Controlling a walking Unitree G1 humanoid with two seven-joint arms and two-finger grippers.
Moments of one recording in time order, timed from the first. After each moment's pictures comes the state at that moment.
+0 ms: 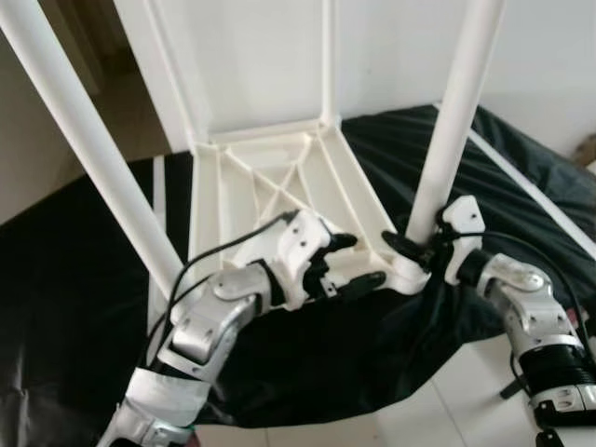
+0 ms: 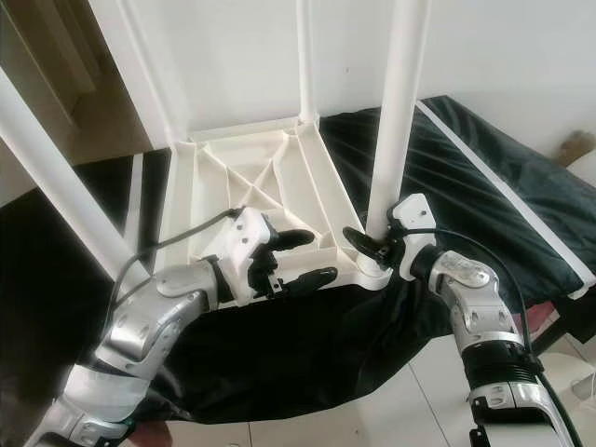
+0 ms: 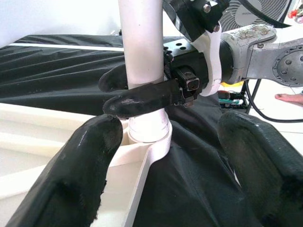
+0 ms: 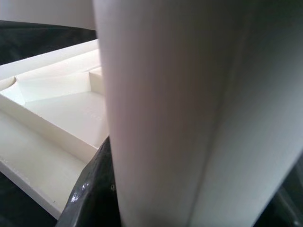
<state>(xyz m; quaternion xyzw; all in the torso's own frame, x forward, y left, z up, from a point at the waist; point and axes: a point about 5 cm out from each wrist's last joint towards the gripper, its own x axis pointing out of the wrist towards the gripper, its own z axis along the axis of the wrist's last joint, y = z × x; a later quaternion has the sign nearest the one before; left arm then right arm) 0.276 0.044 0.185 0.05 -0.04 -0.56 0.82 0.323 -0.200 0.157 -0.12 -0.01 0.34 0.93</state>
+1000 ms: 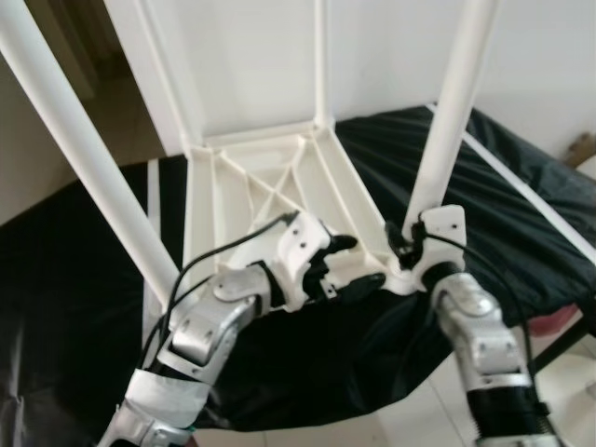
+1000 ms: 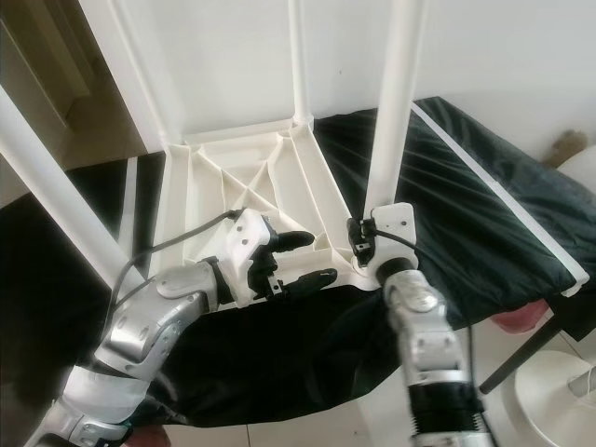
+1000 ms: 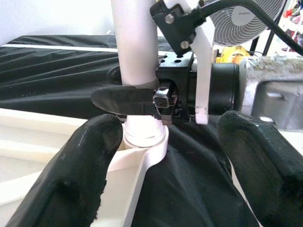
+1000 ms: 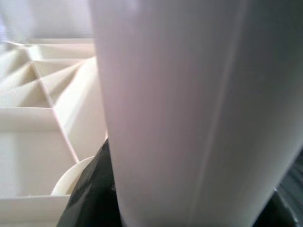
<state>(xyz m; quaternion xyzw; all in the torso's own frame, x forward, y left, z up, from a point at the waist) 0.276 0.044 0.184 0.05 -0.03 -0.56 0.82 0.302 -0.154 0.151 -0.04 0.00 0.02 1.00</state>
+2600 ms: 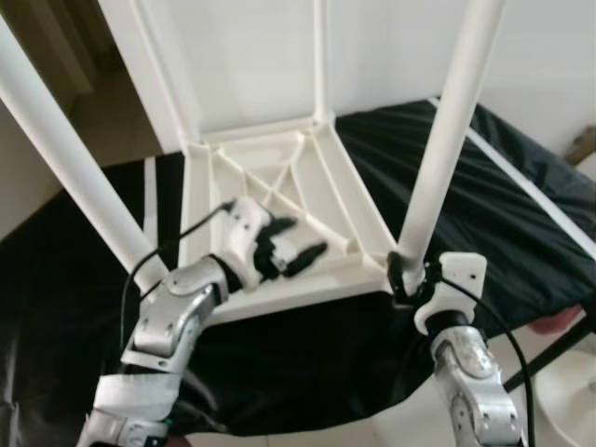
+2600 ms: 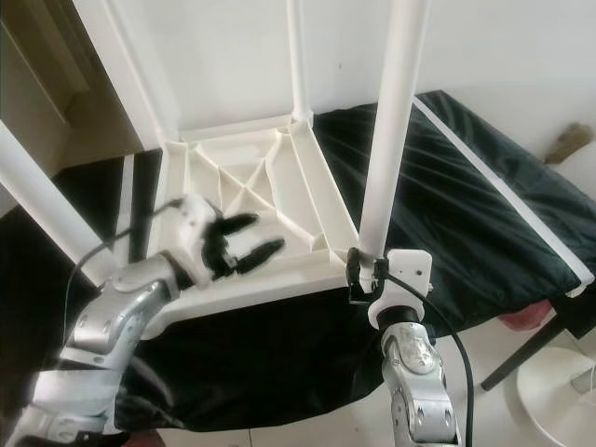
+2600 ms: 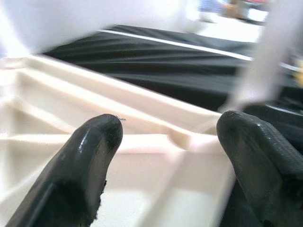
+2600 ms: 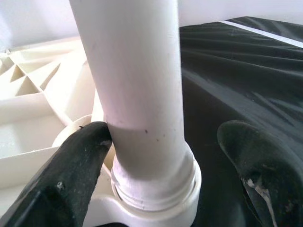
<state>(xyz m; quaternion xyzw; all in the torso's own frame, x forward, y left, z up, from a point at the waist) 0.301 0.104 0.179 0.01 -0.04 -0.40 0.91 0.248 -0.156 0.132 0.03 -0.04 -0.01 1.00</state>
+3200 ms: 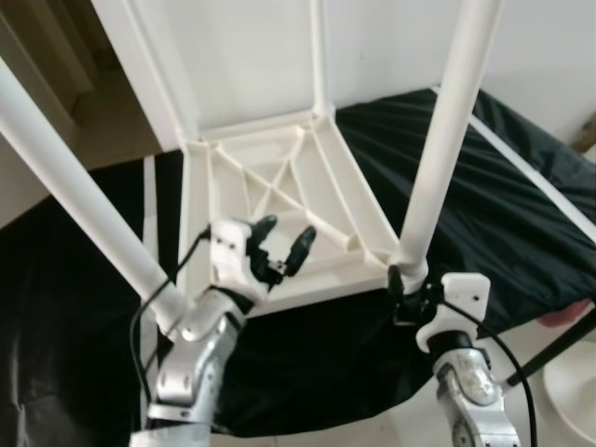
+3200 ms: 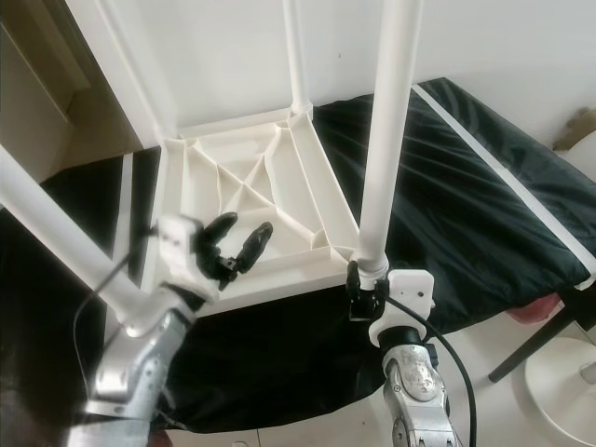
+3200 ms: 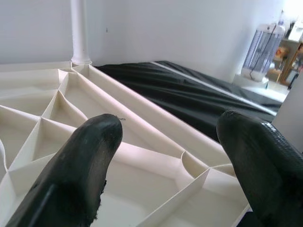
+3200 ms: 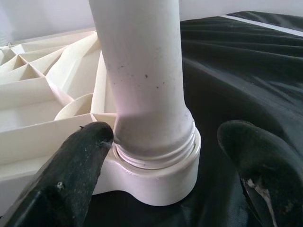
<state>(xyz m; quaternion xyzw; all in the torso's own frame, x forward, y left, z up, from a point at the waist) 0.271 0.097 0.165 -0.11 -0.11 -0.29 0.95 0.232 -0.154 0.120 0.02 -0.05 -0.01 1.00</state>
